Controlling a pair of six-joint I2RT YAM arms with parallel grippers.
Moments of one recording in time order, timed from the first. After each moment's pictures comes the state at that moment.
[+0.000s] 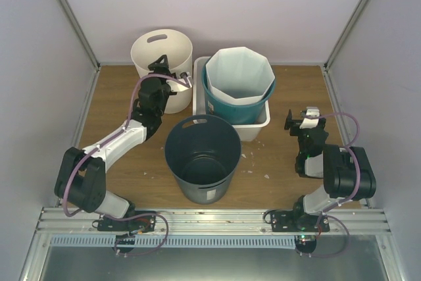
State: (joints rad) left arm -0.40 1.46 0.98 0.47 -0.29 1.29; right arm -0.11 1.56 0.25 1.23 0.00 -0.11
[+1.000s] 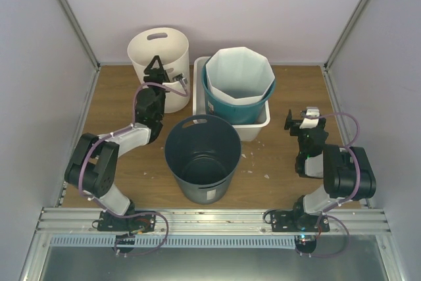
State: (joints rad) left arm -0.35 1.60 0.85 1.02 -0.36 1.57; right arm -0.11 1.56 0.25 1.23 0.00 -0.11
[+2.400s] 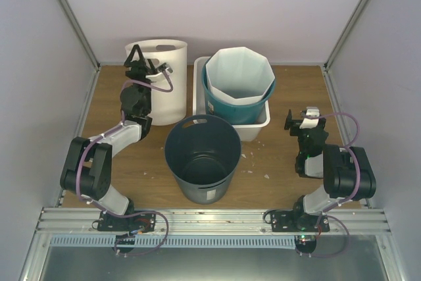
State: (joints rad) left arm -0.23 1.56 0.87 1.15 -0.29 1.50; right arm -0.11 1.56 0.25 1.23 0.00 -0.11
